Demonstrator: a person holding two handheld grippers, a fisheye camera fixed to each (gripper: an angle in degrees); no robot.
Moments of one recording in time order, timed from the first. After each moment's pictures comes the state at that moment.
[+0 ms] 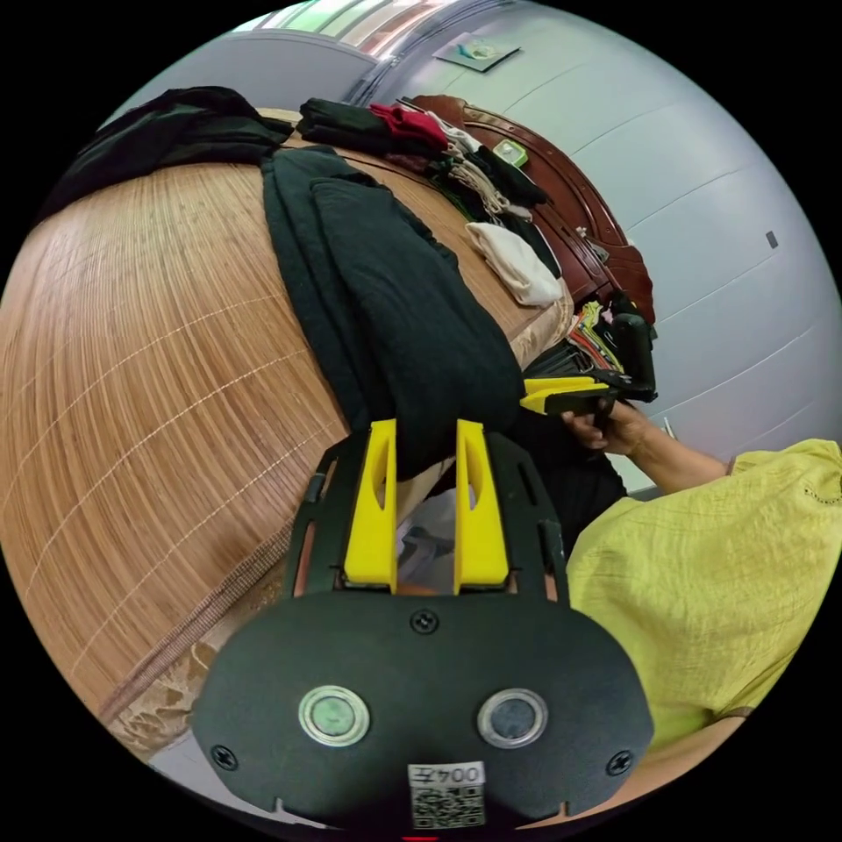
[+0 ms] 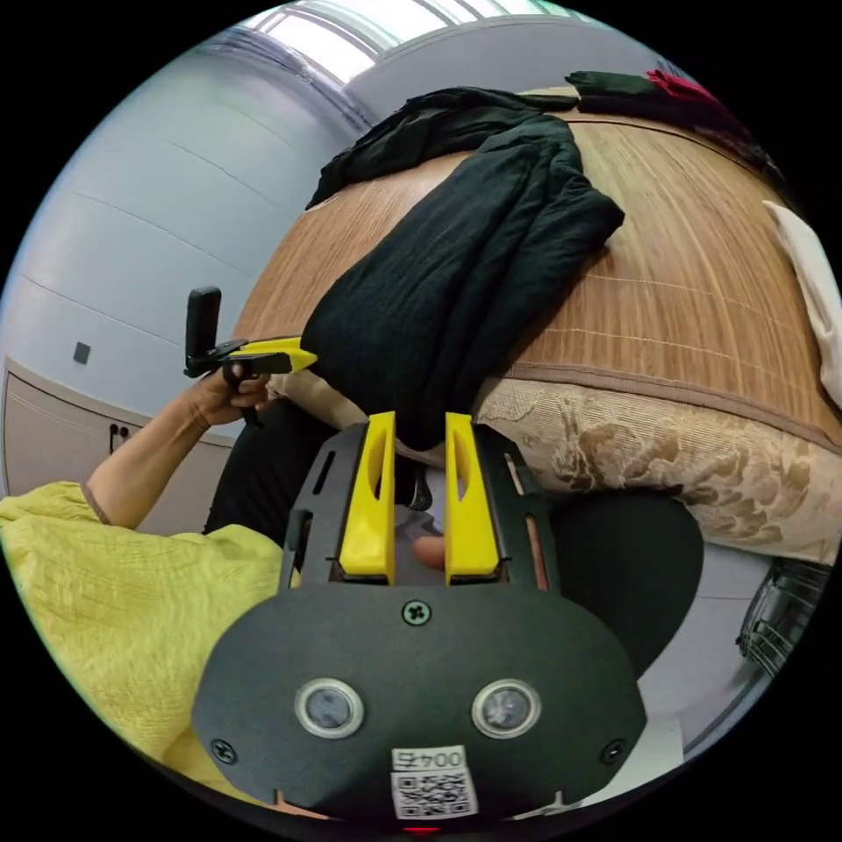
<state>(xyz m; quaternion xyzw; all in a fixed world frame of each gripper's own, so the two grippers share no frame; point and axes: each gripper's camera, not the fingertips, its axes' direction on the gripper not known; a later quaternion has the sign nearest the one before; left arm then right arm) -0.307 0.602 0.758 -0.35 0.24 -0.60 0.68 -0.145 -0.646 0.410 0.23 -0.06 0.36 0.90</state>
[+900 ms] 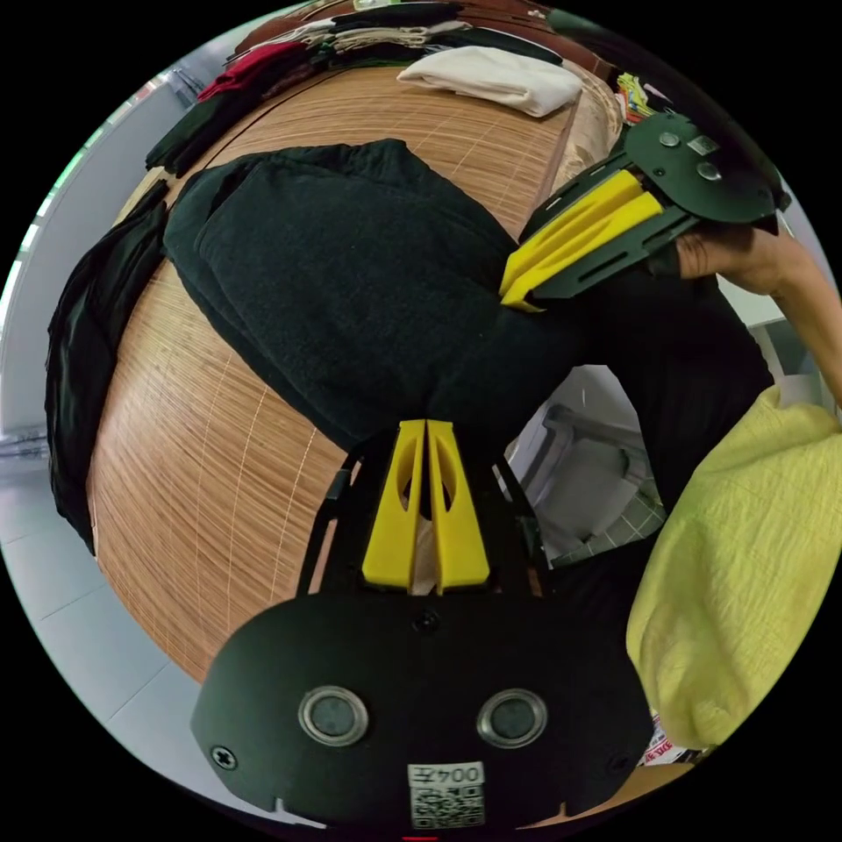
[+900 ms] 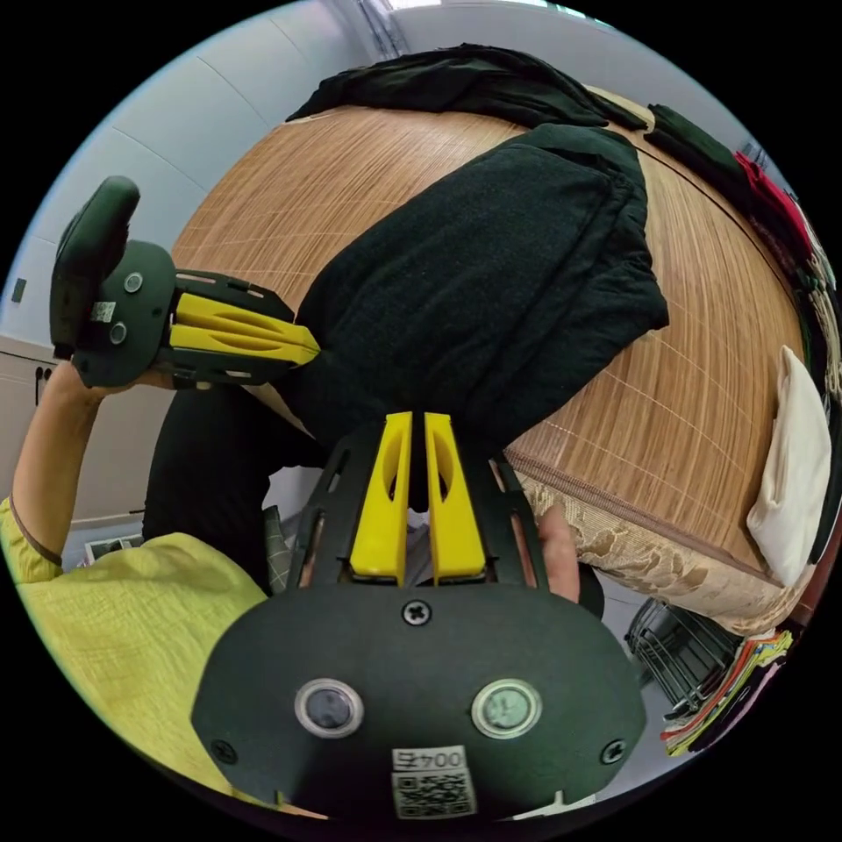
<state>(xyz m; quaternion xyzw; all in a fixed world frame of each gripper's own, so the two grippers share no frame) -0.306 0.370 0.921 -0.60 0.26 -0.25 0.71 -0.113 -0.735 0.372 0.07 0.05 0.31 0.95</state>
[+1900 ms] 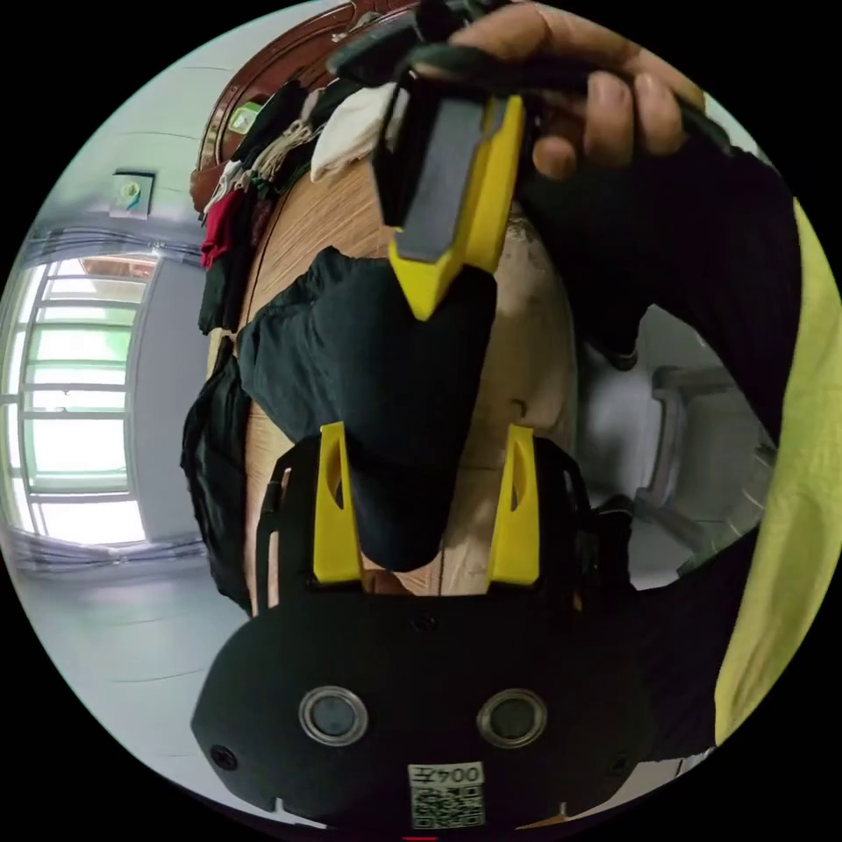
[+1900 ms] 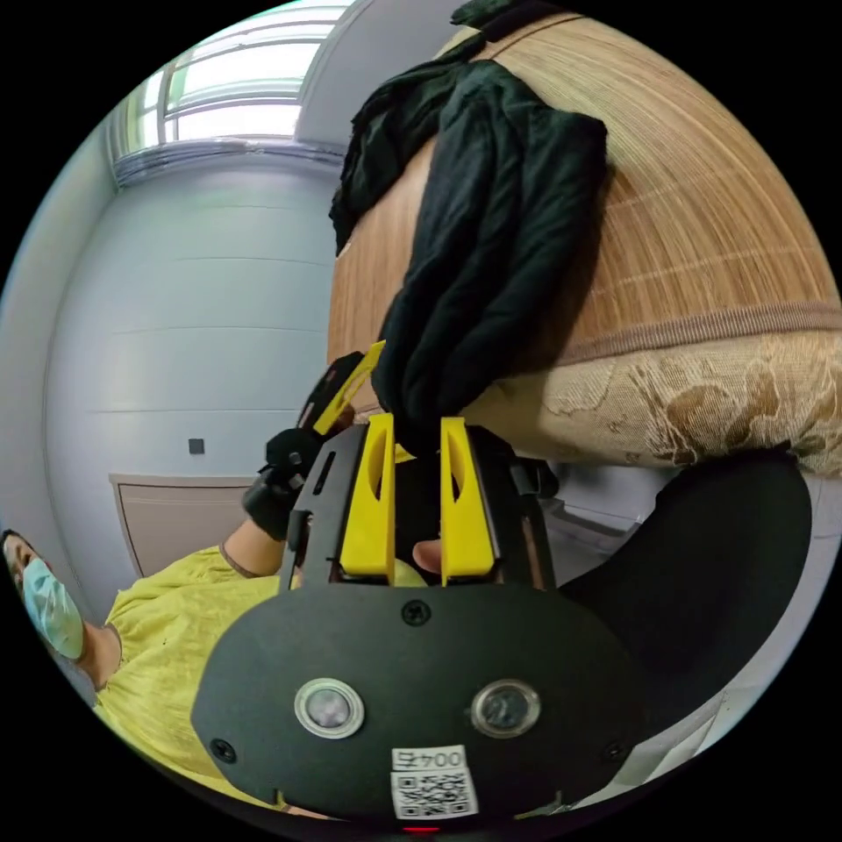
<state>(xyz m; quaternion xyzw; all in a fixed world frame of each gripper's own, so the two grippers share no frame) -0.178 0.187 0.863 -0.55 0.13 0.03 0.82 -0.148 -0.590 0.355 0.28 -0.30 0.42 0.81</state>
